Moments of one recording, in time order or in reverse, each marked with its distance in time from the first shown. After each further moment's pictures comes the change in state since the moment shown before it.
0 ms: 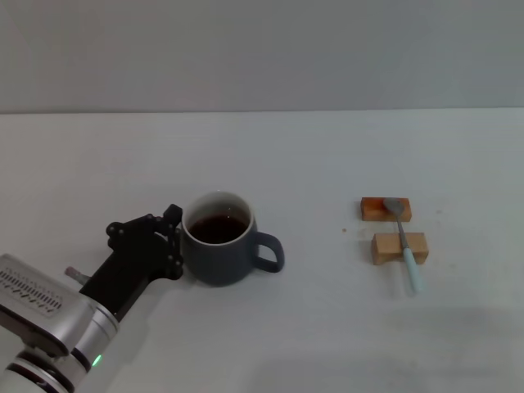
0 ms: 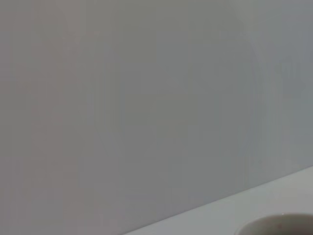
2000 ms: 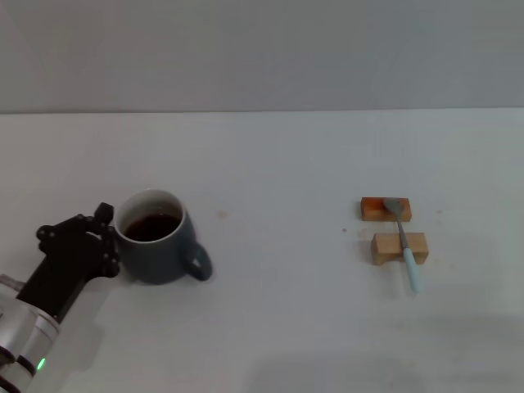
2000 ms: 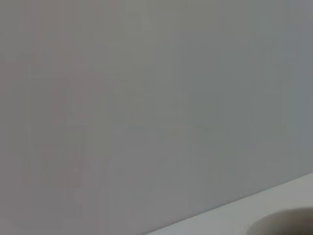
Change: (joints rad) left arm 0.051 0.006 -0.092 0.108 -0.001 0.059 0.013; right arm -0.026 0.001 0.040 -0.006 0.005 -0.017 0.000
